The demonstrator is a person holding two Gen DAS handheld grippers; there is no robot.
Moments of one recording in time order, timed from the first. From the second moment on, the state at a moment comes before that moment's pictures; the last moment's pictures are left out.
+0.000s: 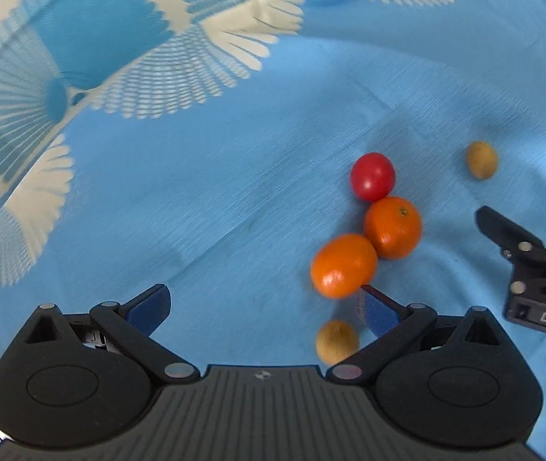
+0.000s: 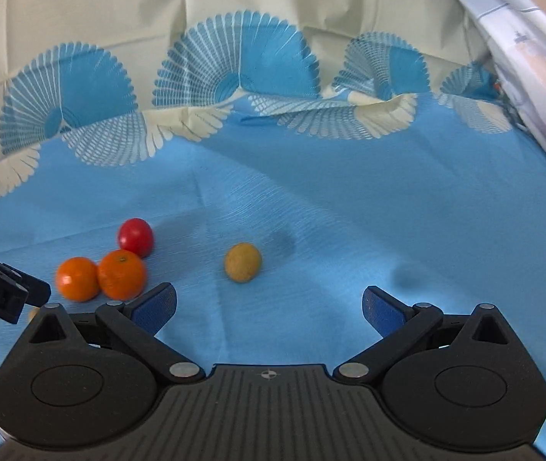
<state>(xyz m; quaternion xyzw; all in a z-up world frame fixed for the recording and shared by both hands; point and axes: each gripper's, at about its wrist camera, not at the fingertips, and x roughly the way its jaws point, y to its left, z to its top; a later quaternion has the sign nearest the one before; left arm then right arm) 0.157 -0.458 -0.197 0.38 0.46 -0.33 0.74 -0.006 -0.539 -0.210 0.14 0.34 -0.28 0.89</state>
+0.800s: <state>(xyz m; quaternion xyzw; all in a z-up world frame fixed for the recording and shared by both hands) 0.140 -0.383 -0.127 0.25 0.46 -0.33 0.78 -0.042 -0.510 -0.179 0.12 0.28 -0.27 0.91</state>
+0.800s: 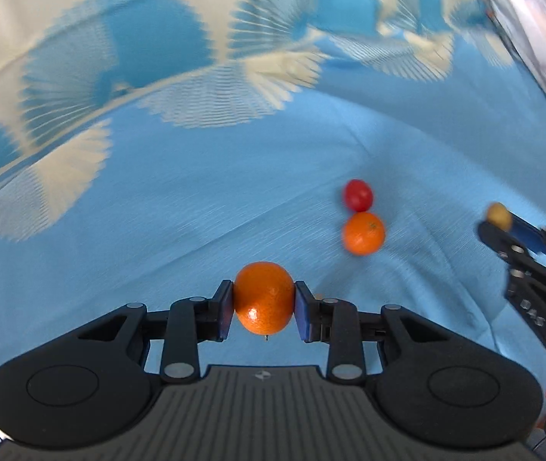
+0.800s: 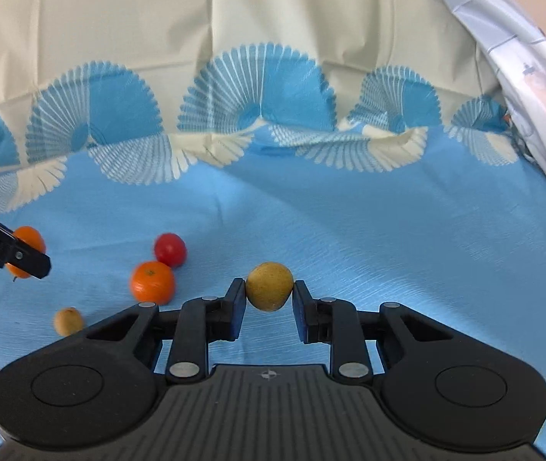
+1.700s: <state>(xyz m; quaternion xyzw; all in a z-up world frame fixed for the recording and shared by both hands) -0.038 -0.010 -0.014 0.14 0.48 -0.14 0.86 -0.154 -0.200 -0.034 0.11 0.29 0.00 0.95</state>
